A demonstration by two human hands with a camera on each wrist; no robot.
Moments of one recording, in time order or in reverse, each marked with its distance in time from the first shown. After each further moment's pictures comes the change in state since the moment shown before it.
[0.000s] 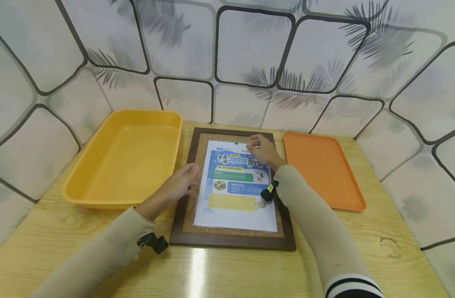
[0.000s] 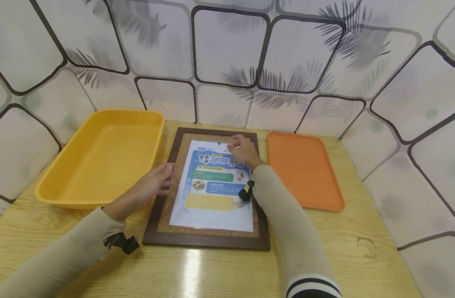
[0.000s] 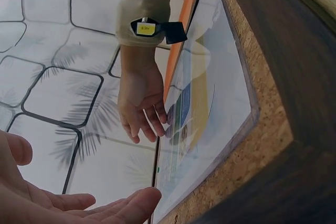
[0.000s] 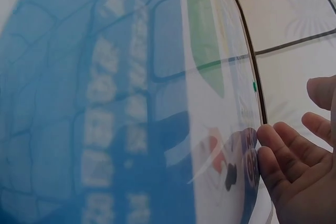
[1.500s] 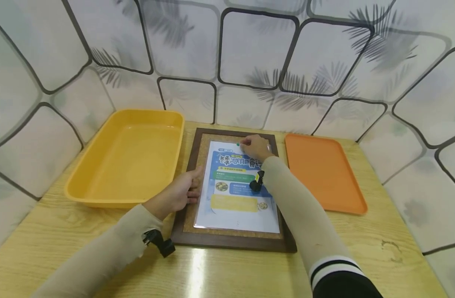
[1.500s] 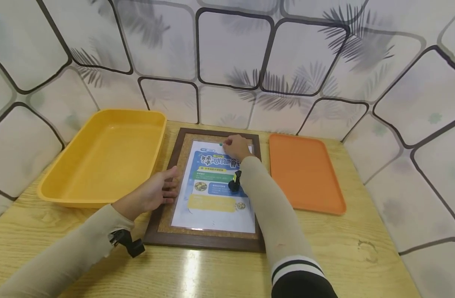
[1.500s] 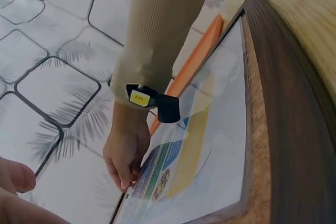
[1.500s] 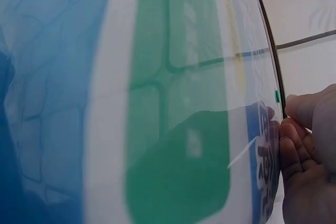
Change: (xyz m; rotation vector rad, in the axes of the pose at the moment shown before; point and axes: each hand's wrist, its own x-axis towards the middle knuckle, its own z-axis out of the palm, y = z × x) left_hand 0.013 -0.006 0.011 -0.405 0.070 -0.273; right_hand 0.042 -0.011 0.023 -0.160 0.009 -0.040
